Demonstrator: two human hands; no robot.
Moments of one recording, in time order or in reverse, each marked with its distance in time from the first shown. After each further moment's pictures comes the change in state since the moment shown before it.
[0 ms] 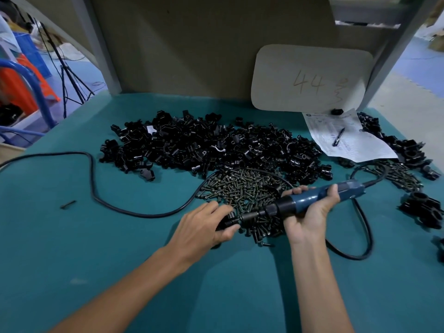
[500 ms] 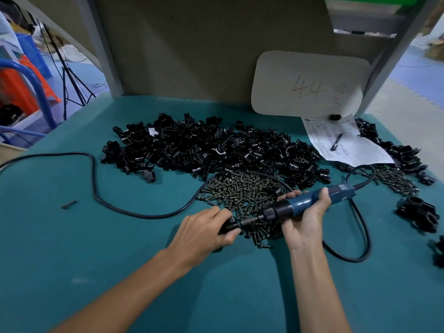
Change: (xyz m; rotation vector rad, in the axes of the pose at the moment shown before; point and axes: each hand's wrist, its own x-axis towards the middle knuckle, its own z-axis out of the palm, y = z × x) left_hand -0.003 0.003 0.000 0.063 -0.006 0.005; right_hand 0.005 -0.001 -0.001 0.013 0.037 0.085
